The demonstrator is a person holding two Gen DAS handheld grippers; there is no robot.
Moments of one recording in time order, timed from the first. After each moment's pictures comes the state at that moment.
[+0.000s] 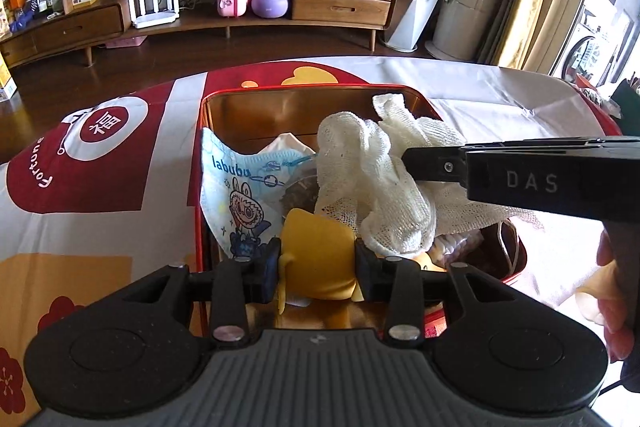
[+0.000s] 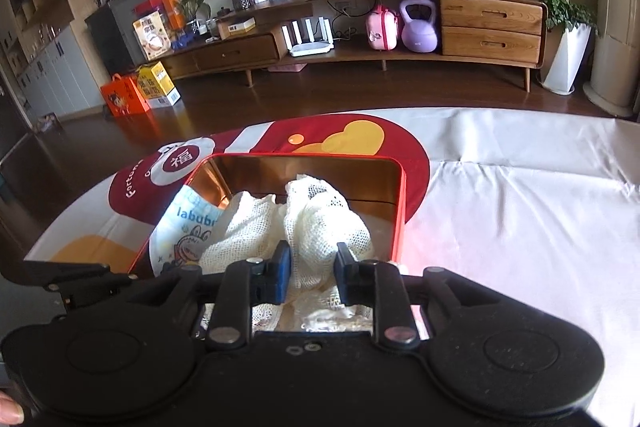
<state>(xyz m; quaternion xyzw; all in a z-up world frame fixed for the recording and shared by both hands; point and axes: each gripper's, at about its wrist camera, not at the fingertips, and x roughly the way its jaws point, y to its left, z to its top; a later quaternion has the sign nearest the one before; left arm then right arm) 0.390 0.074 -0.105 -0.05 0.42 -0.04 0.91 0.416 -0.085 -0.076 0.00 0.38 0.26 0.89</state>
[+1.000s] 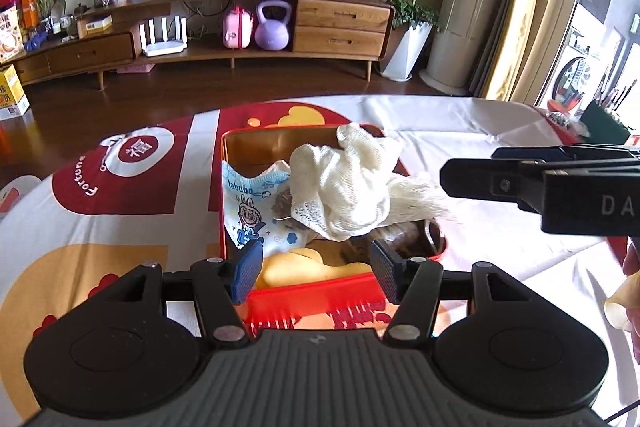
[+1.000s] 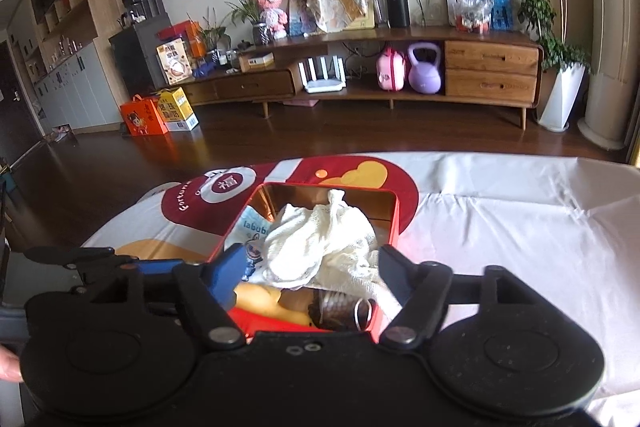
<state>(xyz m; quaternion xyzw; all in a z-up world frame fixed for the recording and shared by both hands) 0.318 0.065 -0.039 -0.05 0.38 -0.04 0.92 0.335 -0.118 -0.002 0.00 0.32 0.28 0.90</state>
